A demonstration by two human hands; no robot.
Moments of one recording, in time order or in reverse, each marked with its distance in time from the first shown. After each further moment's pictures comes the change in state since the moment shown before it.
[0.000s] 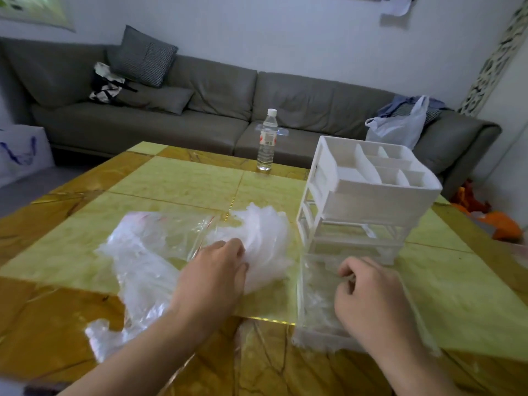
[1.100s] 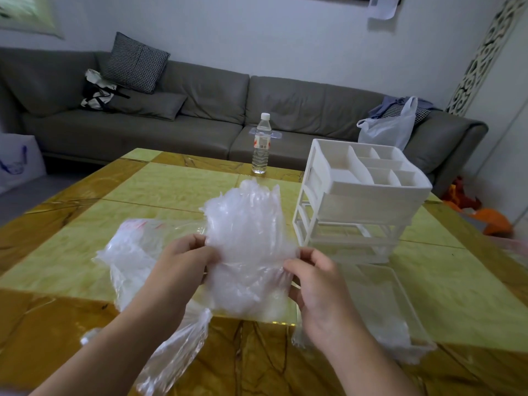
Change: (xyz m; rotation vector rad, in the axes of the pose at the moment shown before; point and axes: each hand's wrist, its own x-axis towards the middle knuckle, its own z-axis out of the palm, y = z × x) left_hand 0.009 -0.016 -0.035 -1.003 -0.098 -0.524; right_hand 0.005 -0.070 0.031 1.309 -0.231 0.520
